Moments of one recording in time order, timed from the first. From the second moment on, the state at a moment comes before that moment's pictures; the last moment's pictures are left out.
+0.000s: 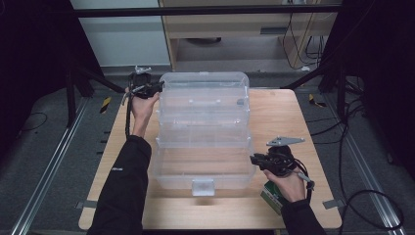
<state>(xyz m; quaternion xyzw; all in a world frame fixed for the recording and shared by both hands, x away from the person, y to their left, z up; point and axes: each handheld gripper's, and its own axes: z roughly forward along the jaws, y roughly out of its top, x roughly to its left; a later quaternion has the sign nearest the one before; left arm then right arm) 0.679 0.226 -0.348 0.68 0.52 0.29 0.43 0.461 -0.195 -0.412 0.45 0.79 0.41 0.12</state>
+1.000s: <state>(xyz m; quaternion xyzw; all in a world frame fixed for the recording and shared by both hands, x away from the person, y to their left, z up) 0.509 0.272 -0.352 0.73 0.45 0.24 0.46 0.462 -0.195 -0.412 0.45 0.79 0.41 0.12</state>
